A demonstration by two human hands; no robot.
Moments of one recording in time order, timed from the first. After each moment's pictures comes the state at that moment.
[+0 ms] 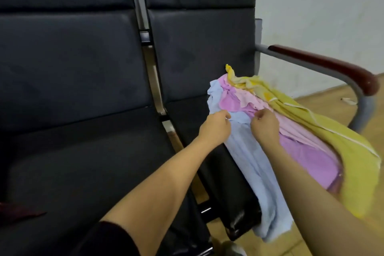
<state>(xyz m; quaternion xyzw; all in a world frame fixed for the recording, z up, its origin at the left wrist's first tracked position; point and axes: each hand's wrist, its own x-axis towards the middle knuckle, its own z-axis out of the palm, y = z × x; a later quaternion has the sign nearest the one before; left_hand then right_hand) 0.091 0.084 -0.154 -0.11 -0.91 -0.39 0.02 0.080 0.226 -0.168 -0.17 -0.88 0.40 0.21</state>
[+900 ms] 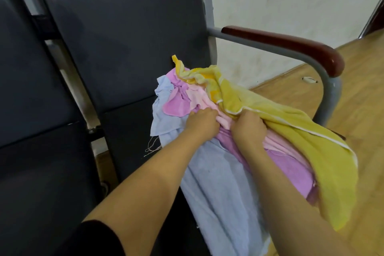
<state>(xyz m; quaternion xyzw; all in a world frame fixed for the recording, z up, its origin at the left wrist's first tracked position) -0.030 0.210 -0.205 -0.24 -0.96 -0.11 0.05 0.014 0.322 -0.213 -0.25 -0.92 0.22 0.20</state>
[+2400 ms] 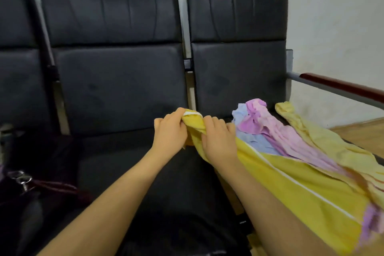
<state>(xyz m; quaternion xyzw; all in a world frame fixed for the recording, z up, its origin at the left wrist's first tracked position) 0.164 -0.090 -0.105 -0.03 -0.92 -0.25 0.31 0.148 0.039 -0.127 0.16 -0.91 0.13 0.37</state>
